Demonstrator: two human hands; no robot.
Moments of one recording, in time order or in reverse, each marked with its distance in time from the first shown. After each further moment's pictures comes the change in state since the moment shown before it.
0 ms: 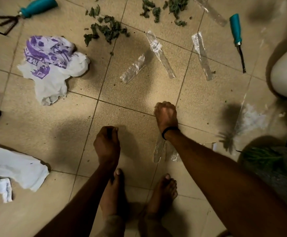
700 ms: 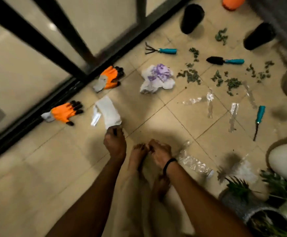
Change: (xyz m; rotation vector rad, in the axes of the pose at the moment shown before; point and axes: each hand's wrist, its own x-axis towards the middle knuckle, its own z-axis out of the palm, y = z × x) left_hand -0.155 0.004 -0.268 -0.456 0.522 -0.488; right_hand -0.285 -0.210 -0.145 1.055 -0.646 0.563
